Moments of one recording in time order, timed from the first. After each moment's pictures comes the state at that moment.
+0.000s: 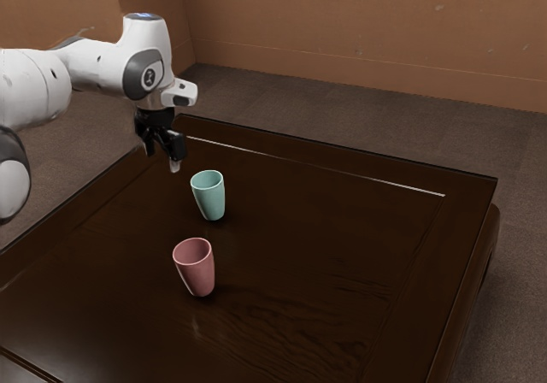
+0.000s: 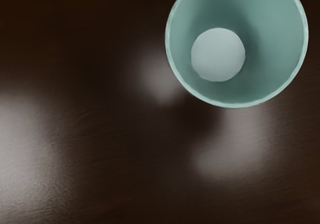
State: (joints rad) arm 0.00 0.49 0.21 -1.46 0.01 1.91 0.42
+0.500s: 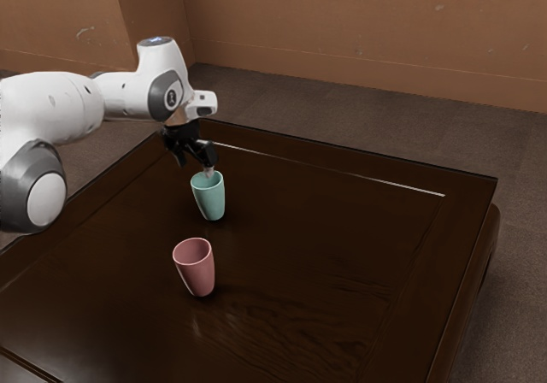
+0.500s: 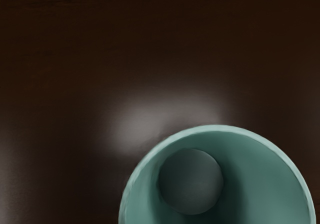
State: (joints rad) arm 0.00 0.64 0.21 -1.37 -0.17 2.08 0.37
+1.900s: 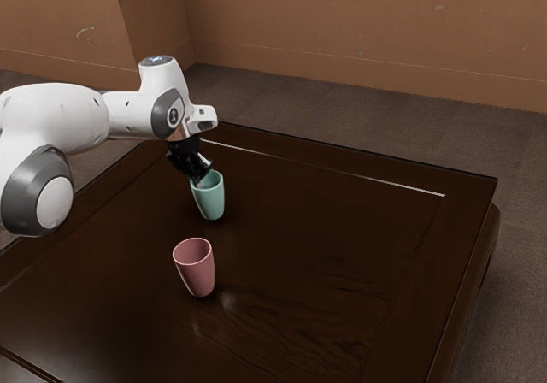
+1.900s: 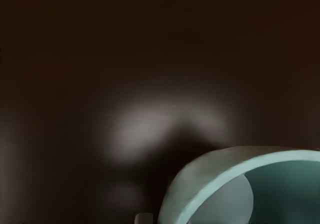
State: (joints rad) arm 0.01 0.68 0.21 -1.40 -0.18 2.15 0.31
